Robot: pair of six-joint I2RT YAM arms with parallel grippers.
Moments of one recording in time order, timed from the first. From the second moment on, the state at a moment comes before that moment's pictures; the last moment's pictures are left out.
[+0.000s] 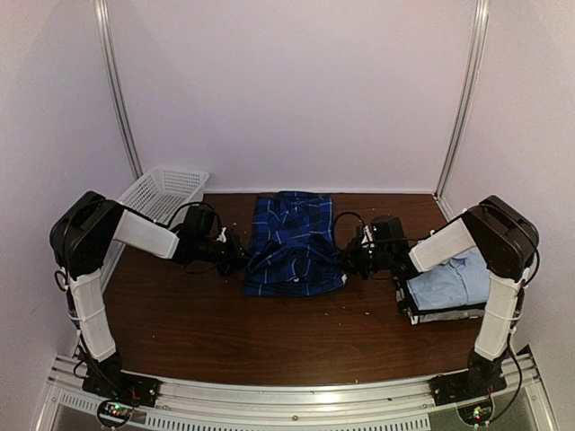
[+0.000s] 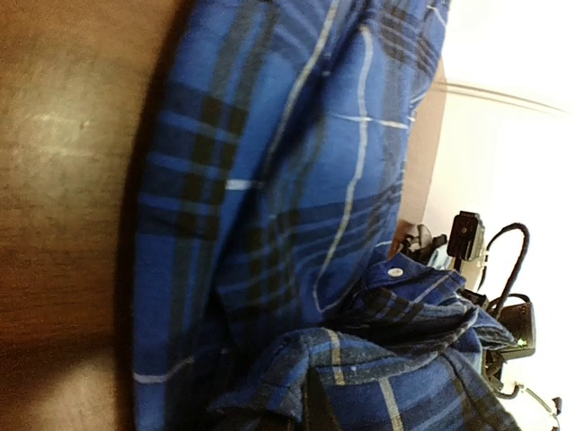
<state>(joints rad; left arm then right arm) -0.48 1.94 0.98 0.27 0.64 -1.14 0.52 1.90 0.87 0.49 -0.41 1.09</state>
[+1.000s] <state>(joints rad) -0.62 1.65 0.61 0.26 0.46 -1.19 0.62 1.69 0.53 0.61 -0.39 1.13</state>
